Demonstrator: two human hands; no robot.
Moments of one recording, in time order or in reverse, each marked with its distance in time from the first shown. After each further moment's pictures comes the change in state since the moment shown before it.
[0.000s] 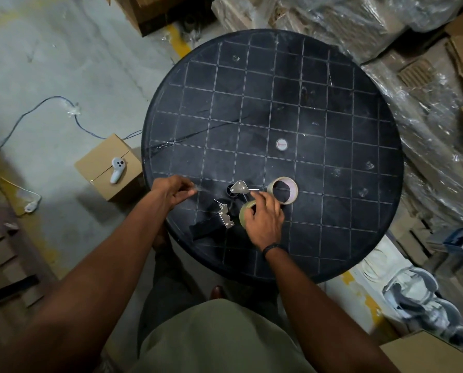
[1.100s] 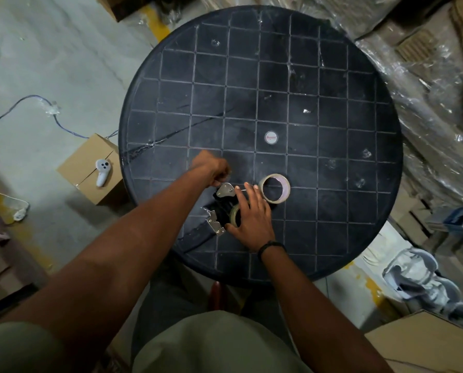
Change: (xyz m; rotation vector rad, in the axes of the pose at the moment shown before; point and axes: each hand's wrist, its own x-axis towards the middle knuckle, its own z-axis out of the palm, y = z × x) left_hand 0.009 0.027 0.148 0.680 -0.033 0.203; right_hand 0.020 0.023 0.009 -0.171 -0.213 -0.202
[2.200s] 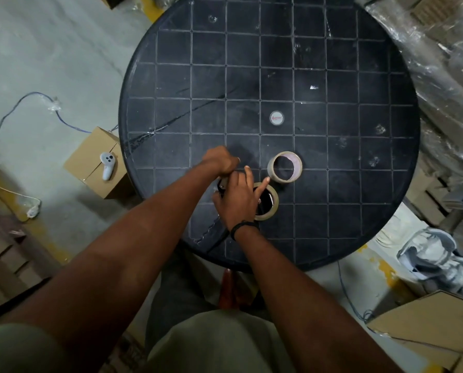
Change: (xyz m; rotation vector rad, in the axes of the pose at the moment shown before) left_hand 0.005 -0.019 0.014 0.618 -0.028 0.254; right_hand 0.028 -0.067 0.018 0.064 0.240 0.203
